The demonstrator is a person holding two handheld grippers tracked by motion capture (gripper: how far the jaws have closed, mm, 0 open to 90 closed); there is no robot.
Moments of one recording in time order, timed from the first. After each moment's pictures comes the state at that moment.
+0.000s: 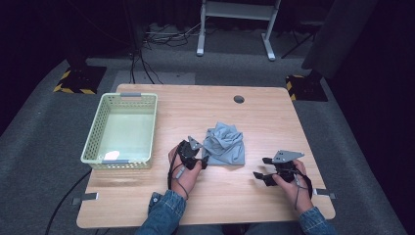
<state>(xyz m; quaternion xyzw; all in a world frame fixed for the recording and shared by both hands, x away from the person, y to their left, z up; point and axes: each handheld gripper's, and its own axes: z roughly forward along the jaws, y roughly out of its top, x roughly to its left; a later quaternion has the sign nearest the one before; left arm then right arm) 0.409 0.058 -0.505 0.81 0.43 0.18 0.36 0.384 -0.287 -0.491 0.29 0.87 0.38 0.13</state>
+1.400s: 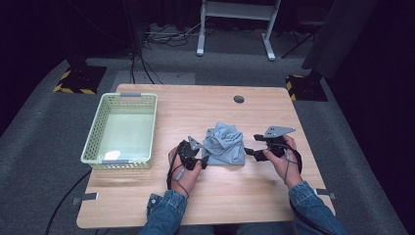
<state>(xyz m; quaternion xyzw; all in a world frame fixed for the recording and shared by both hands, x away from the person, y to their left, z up) 0.409 0.058 -0.505 0.81 0.43 0.18 0.36 0.445 -0.254 -0.453 0.28 0.85 0.41 0.15</state>
